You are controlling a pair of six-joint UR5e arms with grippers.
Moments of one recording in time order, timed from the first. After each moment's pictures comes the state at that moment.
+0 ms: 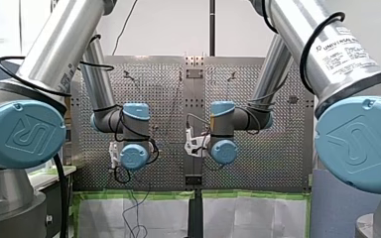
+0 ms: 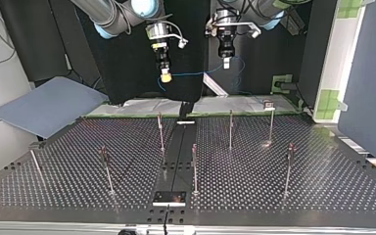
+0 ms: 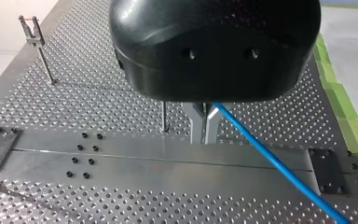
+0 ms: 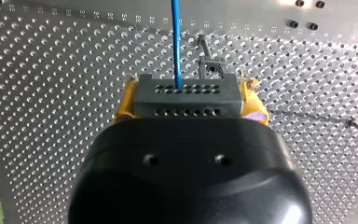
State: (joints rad) left arm -0.55 -1.99 -2.39 -1.89 -2.16 -1.62; right arm 2.37 -1.00 2.02 -1.04 1.83 1.47
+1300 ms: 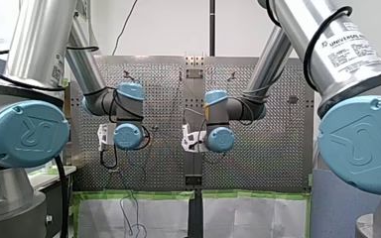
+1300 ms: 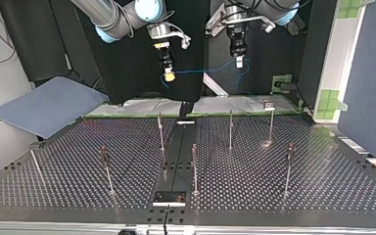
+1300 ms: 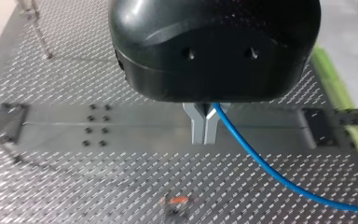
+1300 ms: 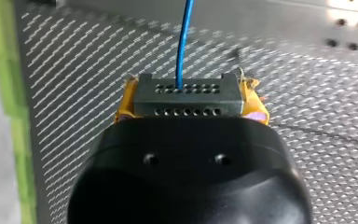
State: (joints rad) left arm -0.50 -1.77 -2.42 -2.12 -2.21 -1.55; right arm 2.40 -1.05 1.95 -0.78 1.84 1.52
